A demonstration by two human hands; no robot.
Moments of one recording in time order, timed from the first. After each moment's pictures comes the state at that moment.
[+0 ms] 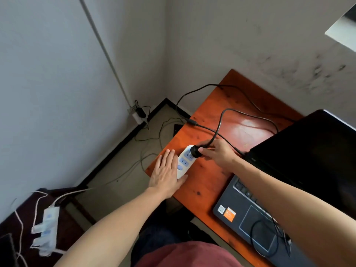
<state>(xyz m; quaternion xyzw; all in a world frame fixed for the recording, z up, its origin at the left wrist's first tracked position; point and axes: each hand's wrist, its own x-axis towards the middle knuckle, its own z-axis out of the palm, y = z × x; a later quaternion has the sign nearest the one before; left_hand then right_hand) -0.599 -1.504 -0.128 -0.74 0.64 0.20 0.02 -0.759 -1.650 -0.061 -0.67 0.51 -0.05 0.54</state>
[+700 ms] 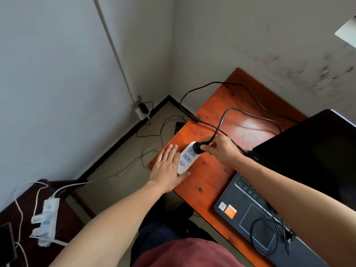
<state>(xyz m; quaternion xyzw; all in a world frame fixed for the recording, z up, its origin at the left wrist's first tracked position) -0.591 -1.501 -0.128 -0.73 0.65 0.20 -0.01 -0.753 -1.649 -0.052 -0.76 0.48 -0.02 0.44</state>
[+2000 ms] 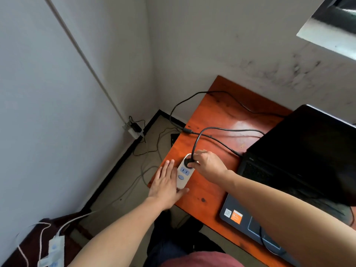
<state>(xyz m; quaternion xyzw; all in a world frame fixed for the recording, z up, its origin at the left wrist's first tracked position) -0.583 -1.507 -0.123 -0.69 0.68 0.24 0.09 -0.735 -1.624 -0.058 -0.84 0.44 0.05 0.30</state>
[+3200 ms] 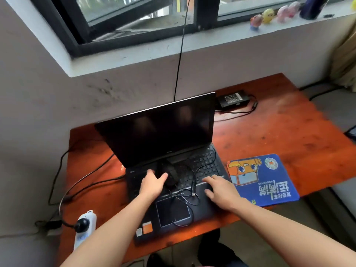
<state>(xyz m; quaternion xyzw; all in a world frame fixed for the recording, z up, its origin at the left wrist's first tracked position) -0.881 -1.592 -0.057 -0.67 0.61 0.43 0.00 -1.088 -1.440 -0.060 -0.54 0.79 -0.03 0.29</state>
